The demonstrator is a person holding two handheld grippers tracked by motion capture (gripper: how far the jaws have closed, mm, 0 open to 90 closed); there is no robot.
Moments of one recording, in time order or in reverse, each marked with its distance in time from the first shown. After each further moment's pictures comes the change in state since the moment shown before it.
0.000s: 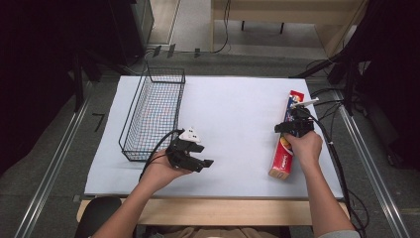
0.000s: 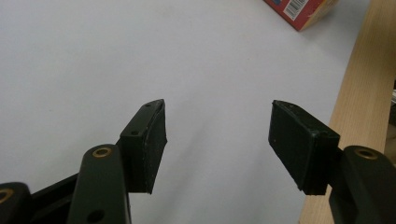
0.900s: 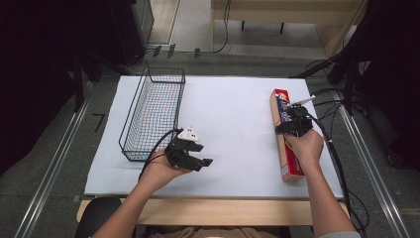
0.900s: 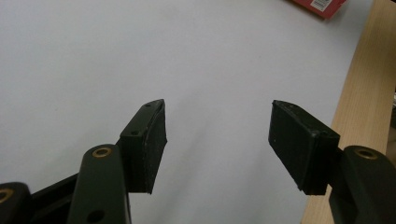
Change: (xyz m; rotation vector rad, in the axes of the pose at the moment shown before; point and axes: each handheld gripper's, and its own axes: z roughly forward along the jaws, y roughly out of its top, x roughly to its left) left arm 0.001 0.000 -0.001 -0.012 0.003 -0.015; right arm 0.010 0.003 -0.010 0.041 0.009 -0.075
